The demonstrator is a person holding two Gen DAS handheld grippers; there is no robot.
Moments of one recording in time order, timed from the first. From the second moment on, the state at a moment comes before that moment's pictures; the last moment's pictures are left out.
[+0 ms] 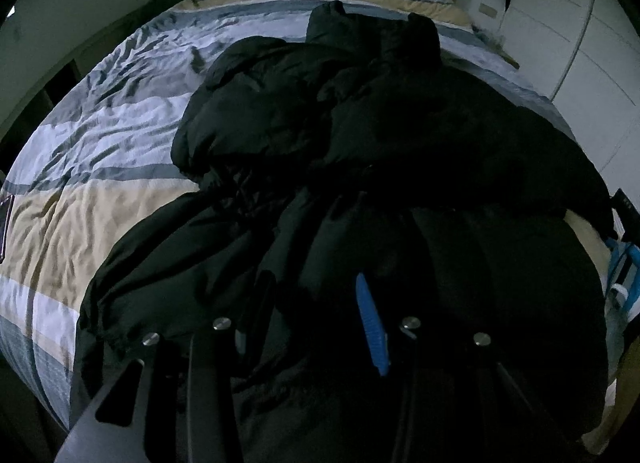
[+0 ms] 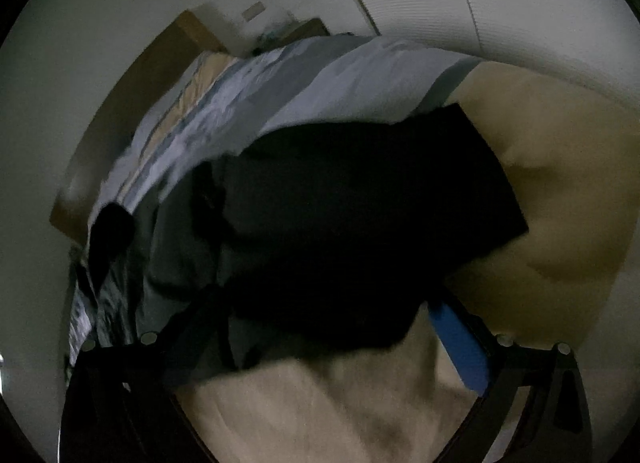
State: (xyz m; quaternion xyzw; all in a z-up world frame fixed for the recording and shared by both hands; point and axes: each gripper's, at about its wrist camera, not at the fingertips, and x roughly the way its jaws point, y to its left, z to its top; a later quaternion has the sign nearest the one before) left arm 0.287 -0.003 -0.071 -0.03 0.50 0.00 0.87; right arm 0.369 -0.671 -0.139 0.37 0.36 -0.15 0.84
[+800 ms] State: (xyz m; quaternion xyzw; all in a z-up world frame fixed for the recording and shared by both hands) left arm 0.277 0.006 -0.066 -0.04 0.49 -0.01 0.87; right arm 0.385 -0.659 -0.071 0.34 0.30 -0.11 0.88
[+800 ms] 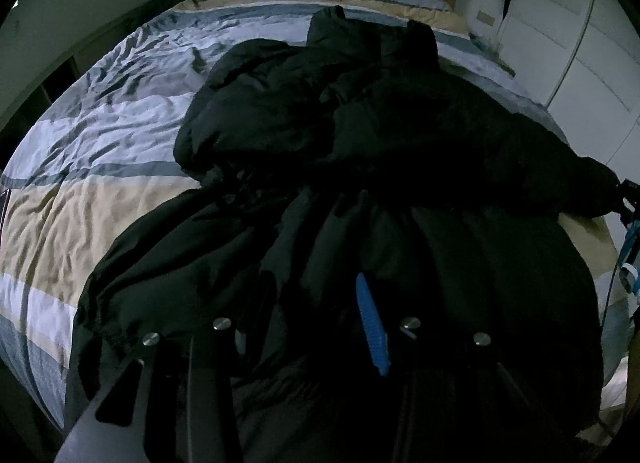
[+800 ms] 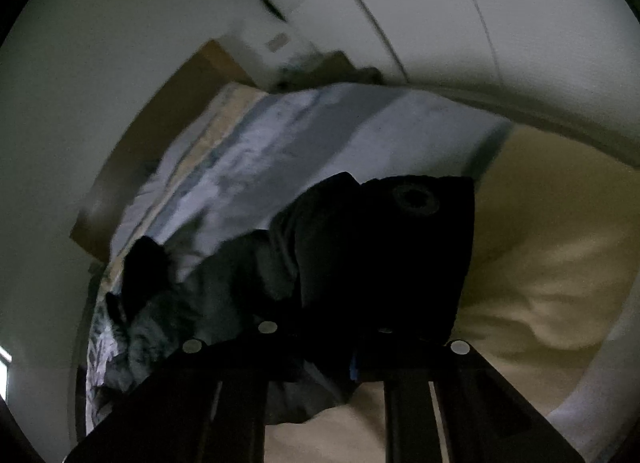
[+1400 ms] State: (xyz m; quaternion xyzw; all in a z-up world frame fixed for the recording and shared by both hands) left arm 0.235 0.069 -0.032 -0.12 0.44 -0.01 0.89; right arm 0.390 -0.483 0.049 0.22 0.28 0.07 0.93
